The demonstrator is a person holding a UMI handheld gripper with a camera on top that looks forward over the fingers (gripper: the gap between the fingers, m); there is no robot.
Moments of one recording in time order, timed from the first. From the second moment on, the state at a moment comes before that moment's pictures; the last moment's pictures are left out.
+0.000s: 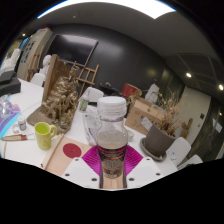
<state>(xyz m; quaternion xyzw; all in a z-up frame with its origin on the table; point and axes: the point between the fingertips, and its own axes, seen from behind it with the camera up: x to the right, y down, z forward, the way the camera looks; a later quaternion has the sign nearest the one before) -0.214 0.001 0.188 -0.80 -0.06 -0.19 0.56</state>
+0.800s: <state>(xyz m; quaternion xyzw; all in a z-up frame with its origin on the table) -0.349 0.156 0.182 -0.41 -0.56 -0.61 0.38</state>
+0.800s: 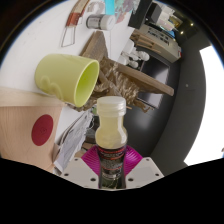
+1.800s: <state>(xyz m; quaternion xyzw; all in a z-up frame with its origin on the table) -0.343 0.151 0.058 -0.83 -0.12 0.07 0.53</state>
